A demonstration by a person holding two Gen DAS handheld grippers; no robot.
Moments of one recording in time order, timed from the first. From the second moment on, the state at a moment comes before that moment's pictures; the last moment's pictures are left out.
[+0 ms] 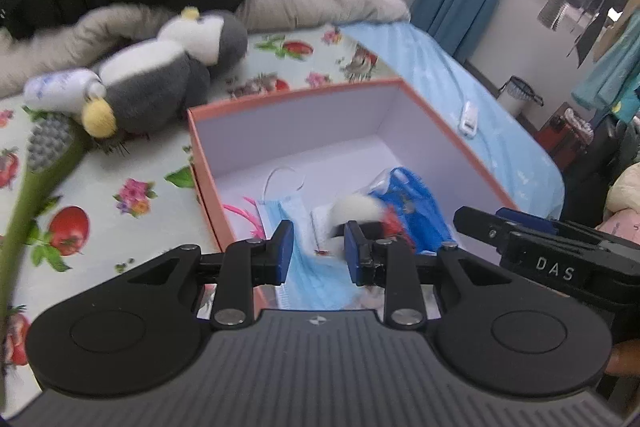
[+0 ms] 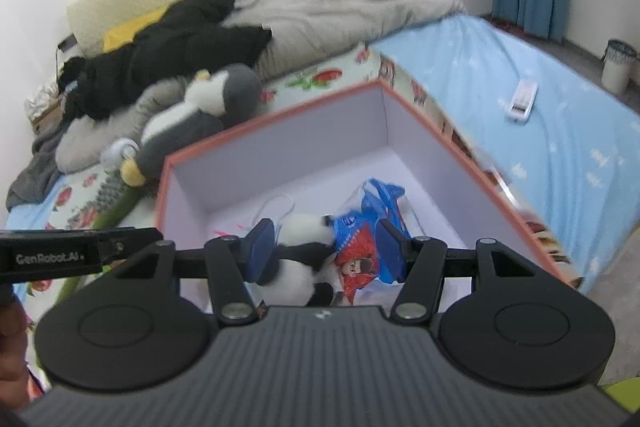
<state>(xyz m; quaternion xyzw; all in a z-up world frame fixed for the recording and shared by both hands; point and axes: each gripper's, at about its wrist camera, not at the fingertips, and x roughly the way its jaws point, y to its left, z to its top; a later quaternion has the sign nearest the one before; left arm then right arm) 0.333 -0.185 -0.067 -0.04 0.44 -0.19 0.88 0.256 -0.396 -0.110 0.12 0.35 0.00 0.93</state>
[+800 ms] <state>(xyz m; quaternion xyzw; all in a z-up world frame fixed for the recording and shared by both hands) 0.125 -0.122 0.041 -0.05 0.34 -0.23 0.91 0.069 -0.351 -0.009 0.11 0.24 -0.02 0.96</state>
